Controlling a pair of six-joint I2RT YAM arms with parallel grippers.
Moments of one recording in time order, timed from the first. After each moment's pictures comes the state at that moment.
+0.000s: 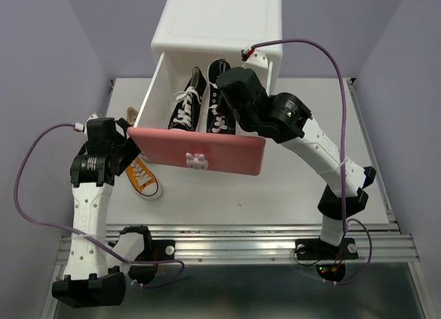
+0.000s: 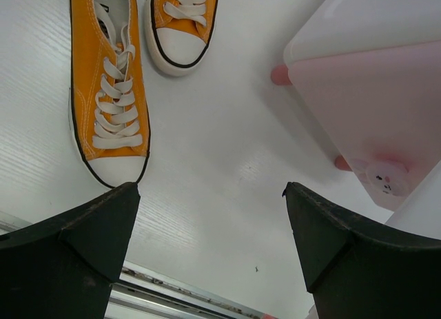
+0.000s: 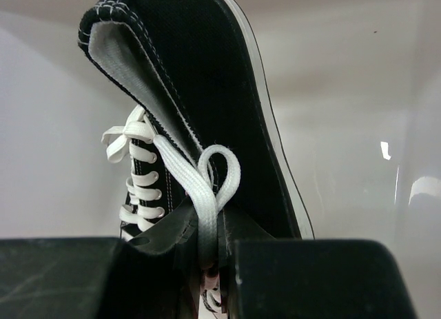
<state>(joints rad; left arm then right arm) 0.03 0.92 1.17 -1.01 -0.06 -0.76 1.04 1.85 2.44 -1.08 0.74 0.81</state>
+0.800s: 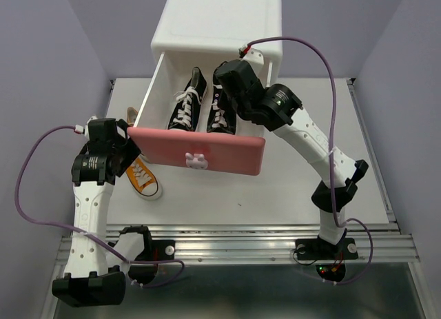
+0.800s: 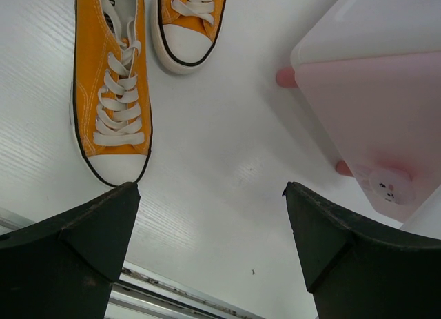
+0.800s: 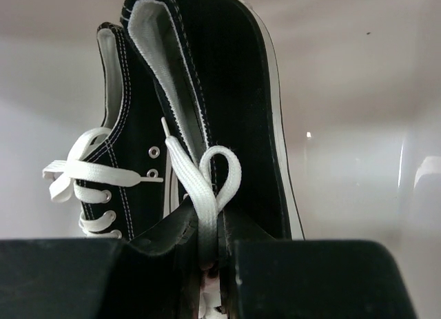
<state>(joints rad) 0.03 0.92 1.15 -1.01 -0.08 -0.80 0.93 1.90 2.43 -1.08 0.63 0.81</state>
